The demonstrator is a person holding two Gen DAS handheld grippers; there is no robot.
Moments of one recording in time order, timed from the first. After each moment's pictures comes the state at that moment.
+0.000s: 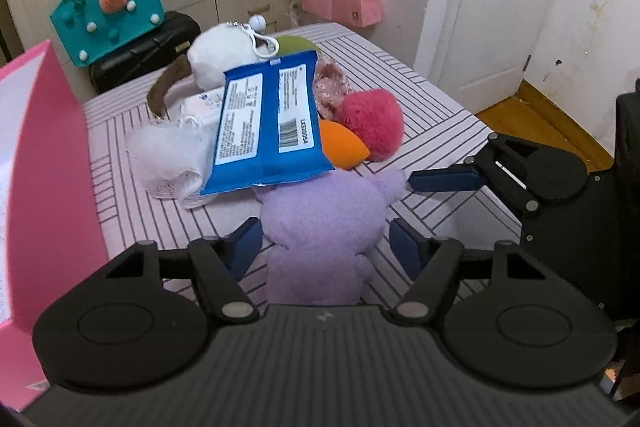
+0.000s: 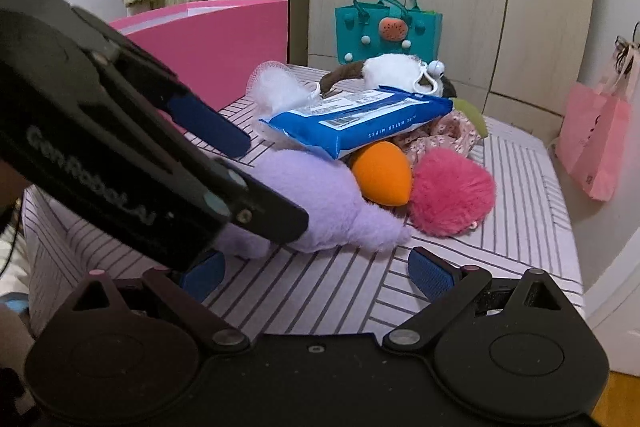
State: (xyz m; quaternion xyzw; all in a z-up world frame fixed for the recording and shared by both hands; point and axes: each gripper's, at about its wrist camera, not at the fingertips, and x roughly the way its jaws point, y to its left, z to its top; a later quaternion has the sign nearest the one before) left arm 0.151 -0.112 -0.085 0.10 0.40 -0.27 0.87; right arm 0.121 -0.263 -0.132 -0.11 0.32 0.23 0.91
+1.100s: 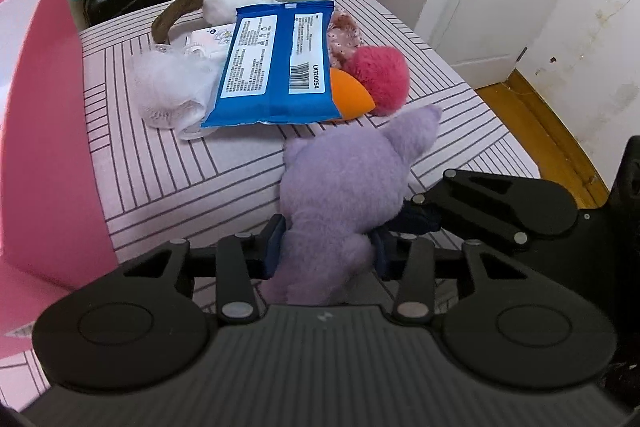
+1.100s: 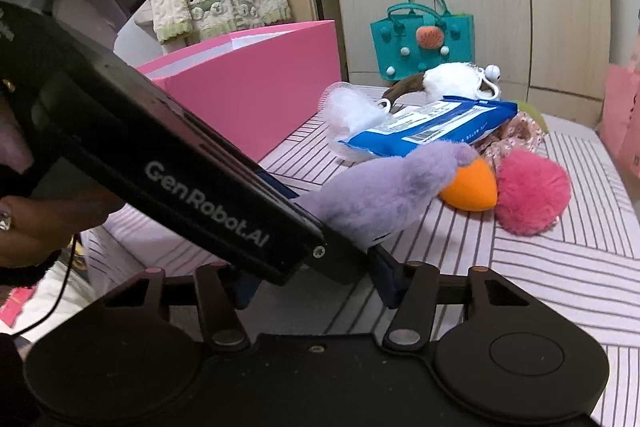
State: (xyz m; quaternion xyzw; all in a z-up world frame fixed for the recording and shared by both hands) left arm 0.152 -0.092 -0.086 0.05 0.48 -0.27 0.84; right arm 0.110 -0.238 -0.131 -0.03 0.31 0.29 0.91
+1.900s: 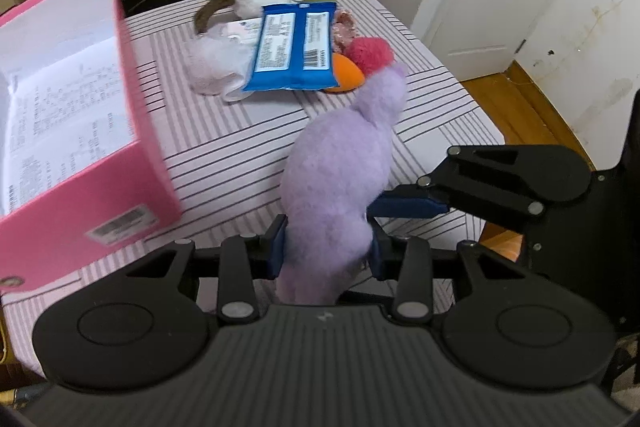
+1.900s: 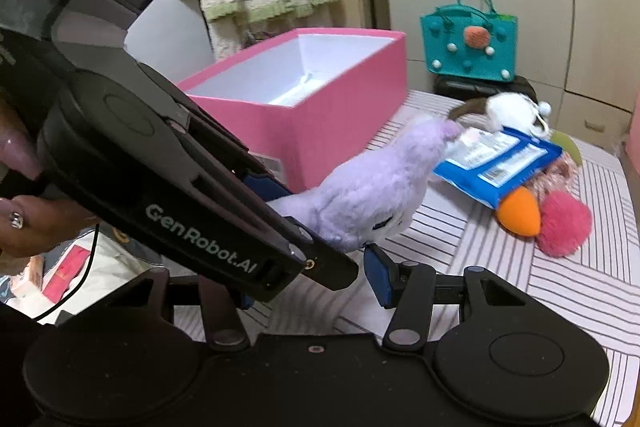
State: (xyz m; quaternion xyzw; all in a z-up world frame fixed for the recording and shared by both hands) left arm 0.097 -0.049 -0.034 0.05 0.49 -0.25 0.83; right arm 0.067 -0.200 -0.068 -0.06 0.33 0.34 0.88
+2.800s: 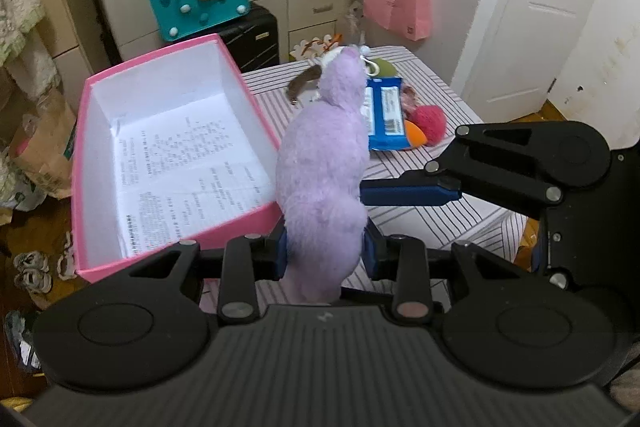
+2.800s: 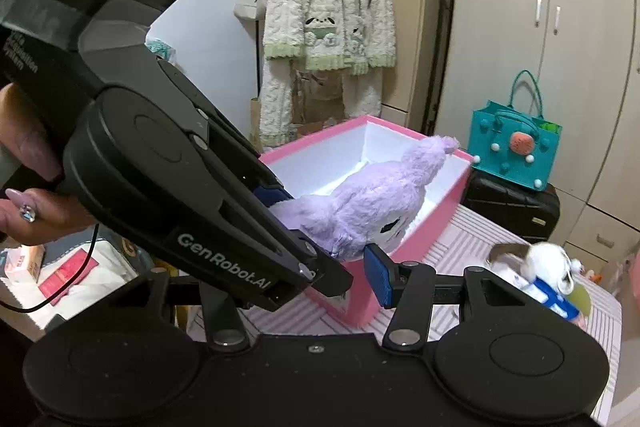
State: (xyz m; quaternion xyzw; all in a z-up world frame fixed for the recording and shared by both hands) left arm 0.088 0.026 0.043 0.06 0.43 -0.20 0.88; right arm 0.062 -0.125 0.009 -0.15 0.23 0.39 0.88
